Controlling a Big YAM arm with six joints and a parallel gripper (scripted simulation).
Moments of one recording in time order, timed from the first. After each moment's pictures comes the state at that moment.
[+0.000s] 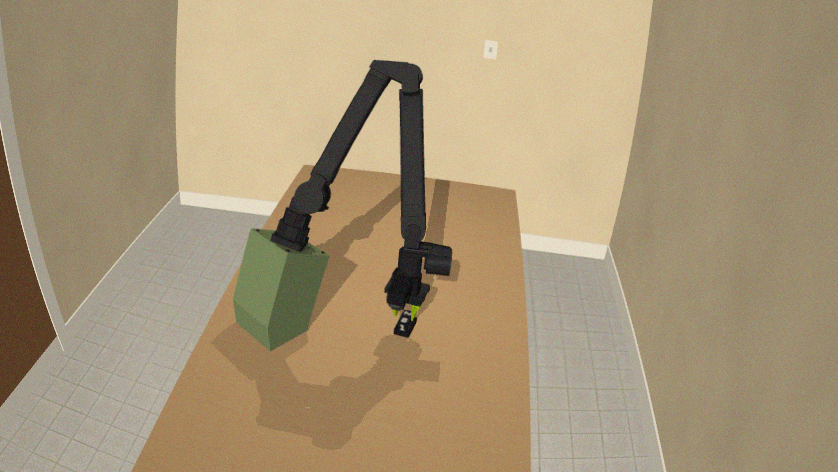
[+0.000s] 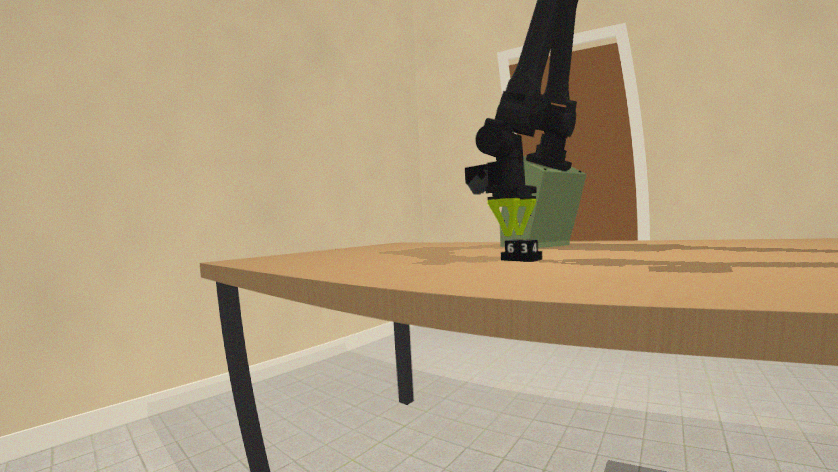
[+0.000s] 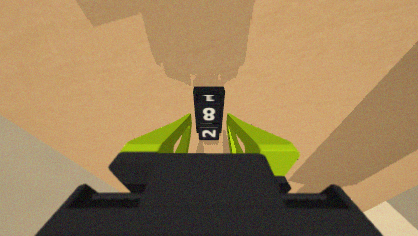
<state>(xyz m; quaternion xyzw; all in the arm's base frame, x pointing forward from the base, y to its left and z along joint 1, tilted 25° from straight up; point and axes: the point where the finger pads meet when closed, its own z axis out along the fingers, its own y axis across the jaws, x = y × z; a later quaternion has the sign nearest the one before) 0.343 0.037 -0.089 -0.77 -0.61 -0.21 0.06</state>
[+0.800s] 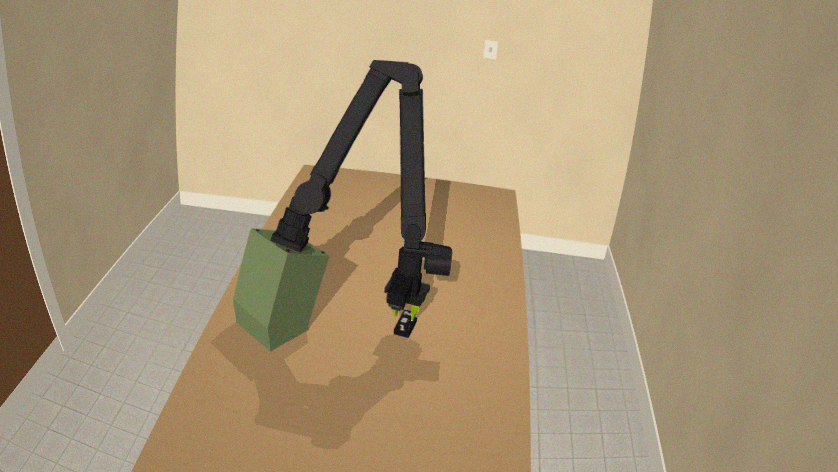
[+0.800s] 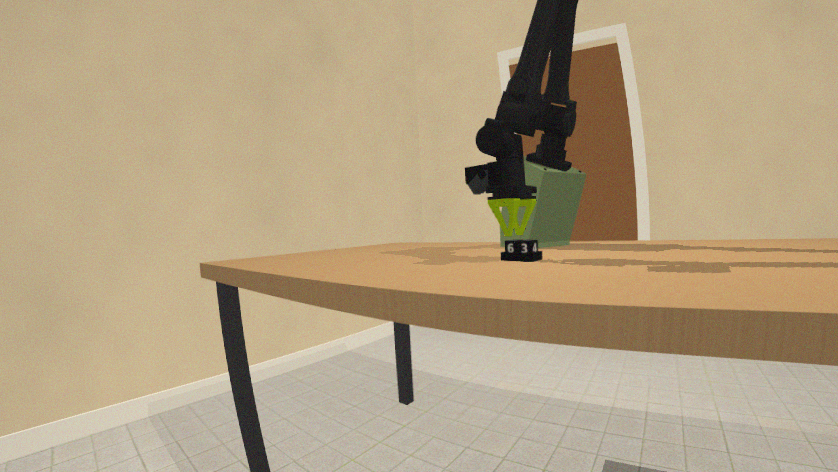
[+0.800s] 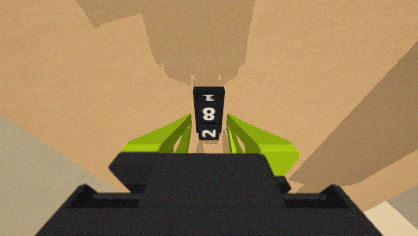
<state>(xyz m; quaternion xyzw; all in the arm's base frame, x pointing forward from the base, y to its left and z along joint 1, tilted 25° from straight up) 0.343 0.038 -0.089 -0.77 -0.60 -0.20 0.06</state>
